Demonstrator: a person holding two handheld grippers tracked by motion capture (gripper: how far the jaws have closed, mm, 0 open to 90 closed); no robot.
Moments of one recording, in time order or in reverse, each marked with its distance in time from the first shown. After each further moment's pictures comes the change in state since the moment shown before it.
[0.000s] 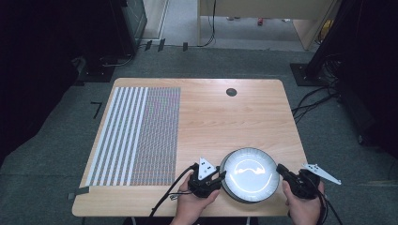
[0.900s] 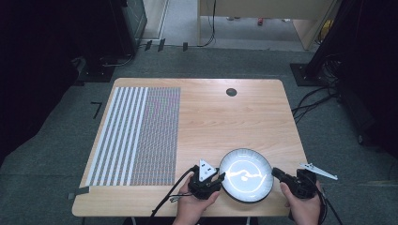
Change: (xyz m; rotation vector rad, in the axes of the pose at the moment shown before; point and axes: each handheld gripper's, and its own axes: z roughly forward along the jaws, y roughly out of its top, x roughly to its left) left arm 0.001 -0.008 0.004 0.021 0.028 -0.020; right arm -0.007 -0.003 0.009 0.126 0.089 0.023
